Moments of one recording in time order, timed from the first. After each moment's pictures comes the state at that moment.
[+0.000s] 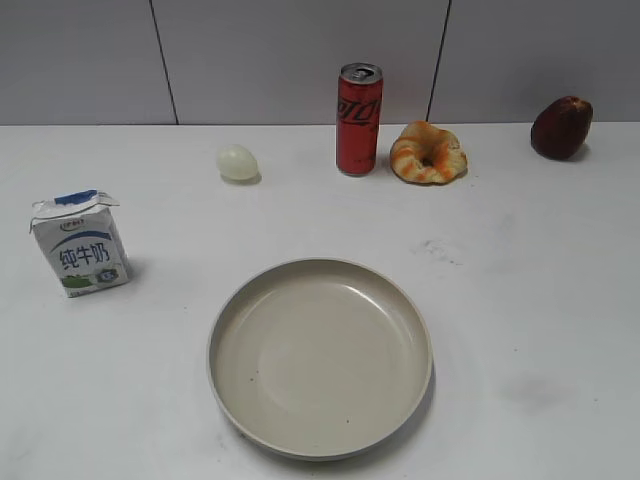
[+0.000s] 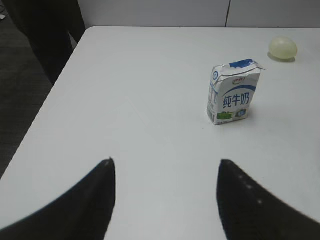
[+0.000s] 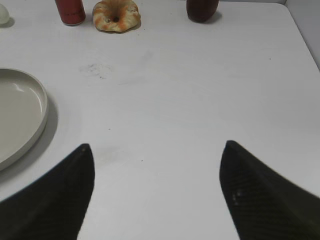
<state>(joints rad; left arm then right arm) -0.05 -0.01 -0.50 -0.01 1.05 0.05 0.08 -0.01 -0.42 0.02 0.95 0.00</state>
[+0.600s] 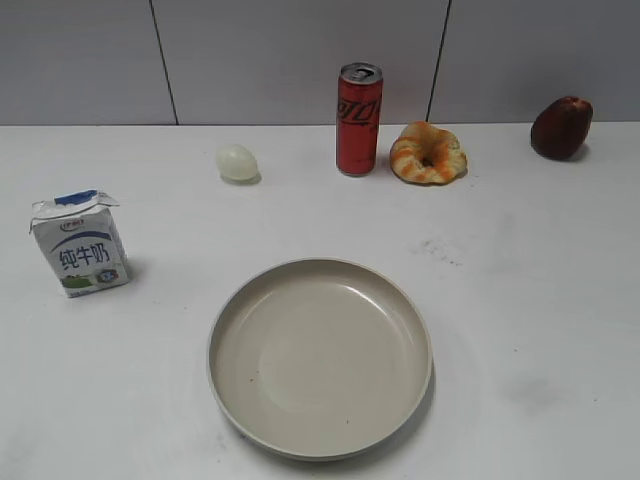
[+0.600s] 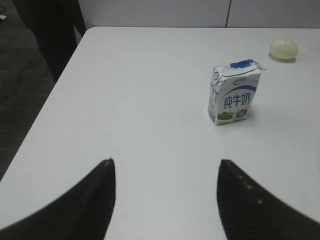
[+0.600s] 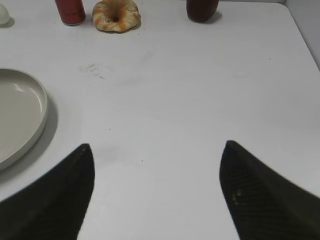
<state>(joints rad) -0.05 -0.01 -0.50 -0.01 1.05 0.05 0.08 -0.01 -0.42 0.02 0.95 0.00</state>
